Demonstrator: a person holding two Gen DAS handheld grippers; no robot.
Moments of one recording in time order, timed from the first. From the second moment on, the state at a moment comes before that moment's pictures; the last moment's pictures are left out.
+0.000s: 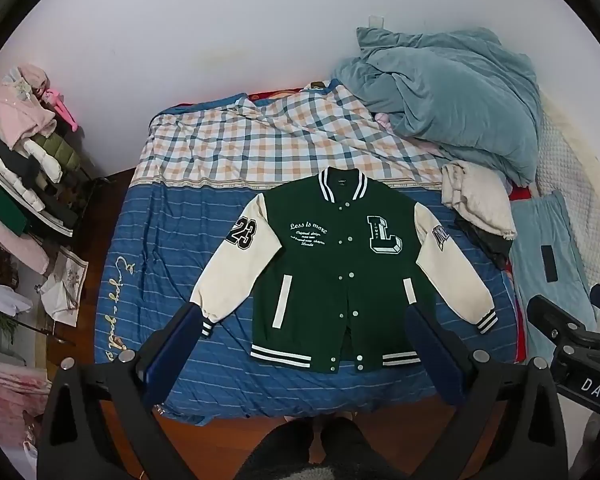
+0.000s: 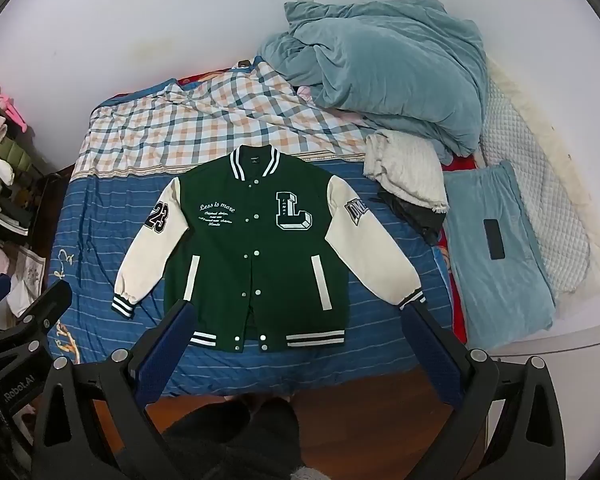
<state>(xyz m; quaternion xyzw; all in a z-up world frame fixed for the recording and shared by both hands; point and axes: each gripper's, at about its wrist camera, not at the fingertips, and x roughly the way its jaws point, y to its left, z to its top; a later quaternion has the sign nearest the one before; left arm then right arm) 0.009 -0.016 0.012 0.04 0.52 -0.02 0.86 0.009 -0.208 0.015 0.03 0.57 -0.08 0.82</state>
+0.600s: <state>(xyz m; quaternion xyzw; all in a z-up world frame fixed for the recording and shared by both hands) 0.010 -0.011 0.014 0.04 0.51 -0.02 0.86 0.012 -0.212 0.022 0.03 0.57 -0.08 0.82</state>
